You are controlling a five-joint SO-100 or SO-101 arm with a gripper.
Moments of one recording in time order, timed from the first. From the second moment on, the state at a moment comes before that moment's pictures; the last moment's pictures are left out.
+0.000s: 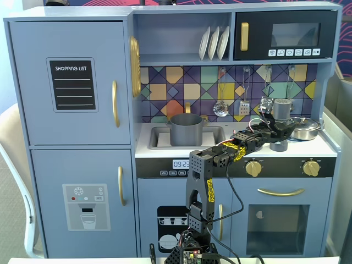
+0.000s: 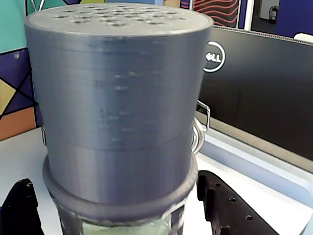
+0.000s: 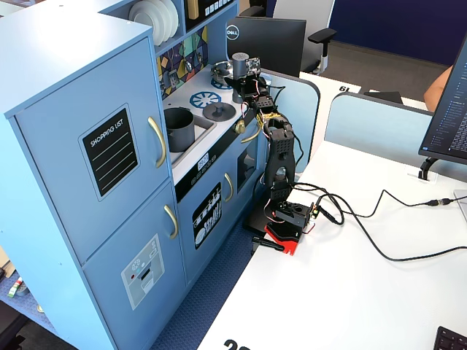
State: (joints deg) arm 53.1 90.4 90.2 -0.3 -86.5
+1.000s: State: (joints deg) arm 50.8 88.6 89.2 -1.5 -92.5
